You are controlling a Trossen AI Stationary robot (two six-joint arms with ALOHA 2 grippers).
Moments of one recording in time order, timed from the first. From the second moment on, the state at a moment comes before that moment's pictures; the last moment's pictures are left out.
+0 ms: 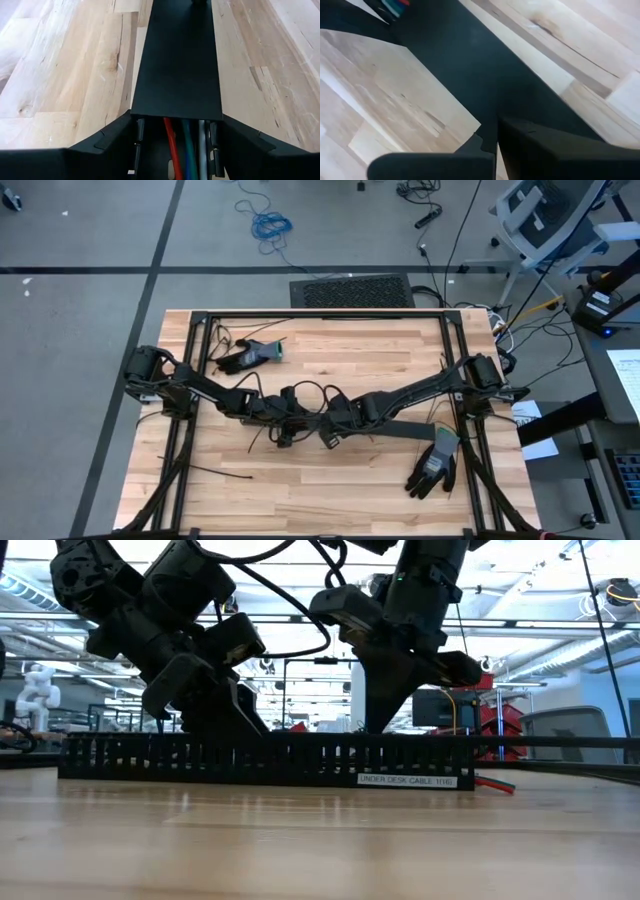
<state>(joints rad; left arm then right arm) -0.13 1.64 0.57 0.43 -0.09 -0.02 0.21 1.94 1.38 -0.70 0.15 1.14</state>
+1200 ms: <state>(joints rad) -0.13 1.64 0.57 0.46 -0.03 -0.09 0.21 1.91 1.38 -0.71 0.18 1.08</state>
